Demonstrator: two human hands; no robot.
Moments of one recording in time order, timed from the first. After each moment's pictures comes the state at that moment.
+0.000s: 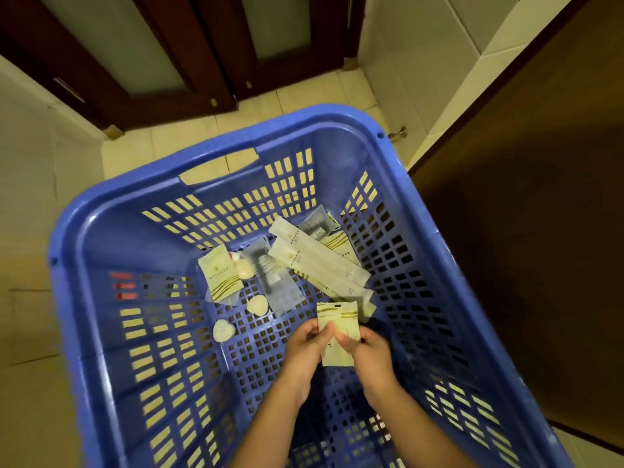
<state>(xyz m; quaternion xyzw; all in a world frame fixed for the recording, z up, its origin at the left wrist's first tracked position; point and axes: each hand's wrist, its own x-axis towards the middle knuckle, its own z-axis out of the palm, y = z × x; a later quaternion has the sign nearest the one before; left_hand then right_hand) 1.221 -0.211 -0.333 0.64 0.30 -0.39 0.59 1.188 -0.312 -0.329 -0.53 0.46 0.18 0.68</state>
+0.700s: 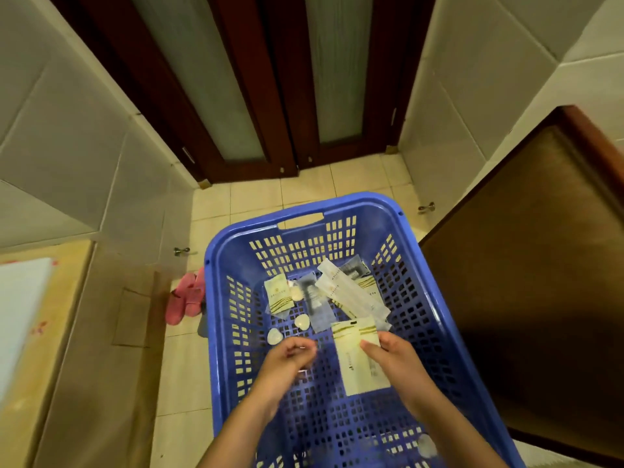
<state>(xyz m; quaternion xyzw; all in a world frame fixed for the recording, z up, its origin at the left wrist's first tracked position) 1.199 -0.132 -0.153 0.71 0.25 -0.34 0.57 1.183 -0.324 -0.151 -0.65 0.24 0.27 0.67</state>
